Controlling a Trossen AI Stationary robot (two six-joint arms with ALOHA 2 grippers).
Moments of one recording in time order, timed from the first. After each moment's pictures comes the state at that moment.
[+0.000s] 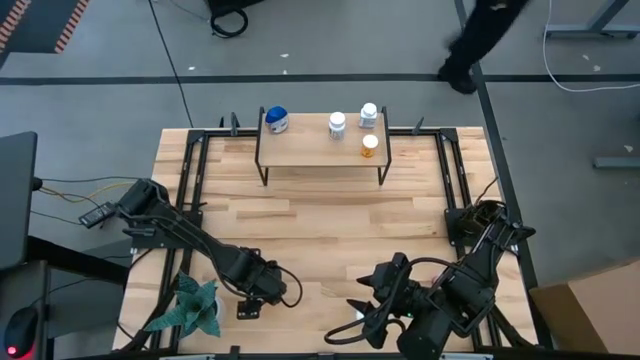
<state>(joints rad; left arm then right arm) -0.56 1.73 1.27 -1.02 0.12 -0.62 0.81 1.99 2.34 -1.36 0.76 1.25</state>
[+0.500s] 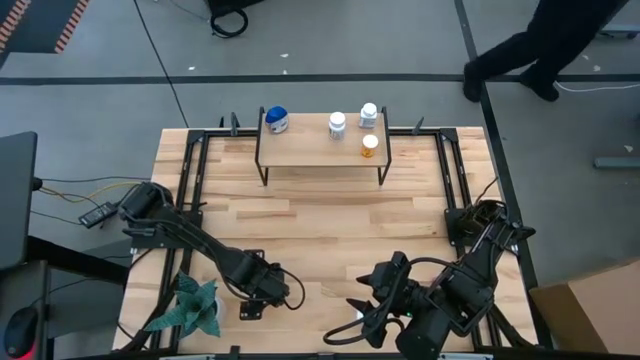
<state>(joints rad) -0.56 1.77 1.27 -0.99 0.10 -0.58 0.80 1.99 2.34 -1.36 0.76 1.23</state>
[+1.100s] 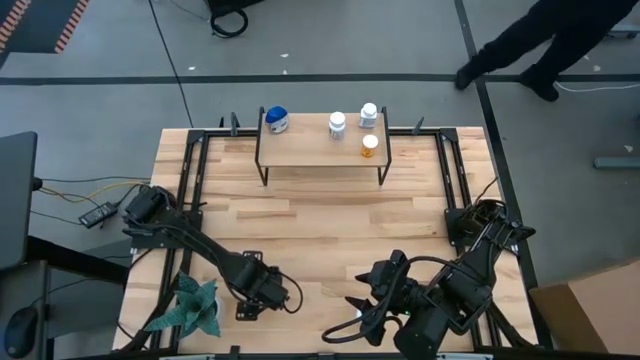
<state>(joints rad) -0.58 1.81 1.27 -1.04 0.10 -0.55 0.79 1.99 2.34 -1.36 0.76 1.22</state>
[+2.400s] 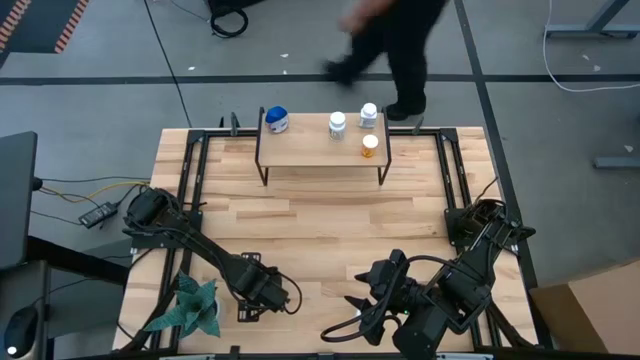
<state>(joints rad) -0.59 1.83 1.27 -1.04 0.11 -0.62 0.79 1.99 2.34 -1.36 0.75 1.22</state>
